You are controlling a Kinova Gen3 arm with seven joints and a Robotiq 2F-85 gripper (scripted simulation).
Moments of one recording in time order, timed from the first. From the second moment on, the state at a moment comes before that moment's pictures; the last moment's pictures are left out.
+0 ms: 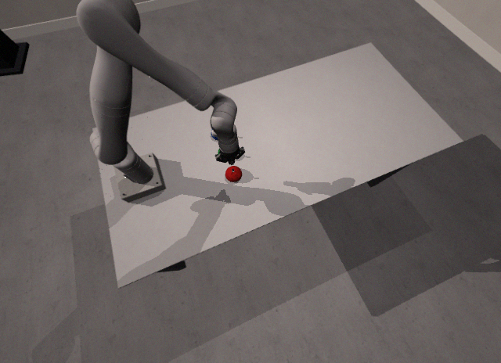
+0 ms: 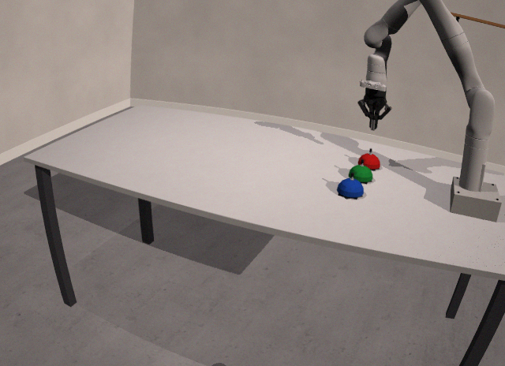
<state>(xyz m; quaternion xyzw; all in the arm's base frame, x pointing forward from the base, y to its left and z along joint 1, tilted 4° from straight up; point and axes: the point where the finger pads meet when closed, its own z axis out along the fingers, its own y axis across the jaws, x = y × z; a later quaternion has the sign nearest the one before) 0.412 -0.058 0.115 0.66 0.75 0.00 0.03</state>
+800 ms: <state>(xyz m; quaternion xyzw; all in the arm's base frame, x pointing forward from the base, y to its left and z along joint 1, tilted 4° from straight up) 0.413 -0.058 0.114 0.66 0.75 0.00 0.03</state>
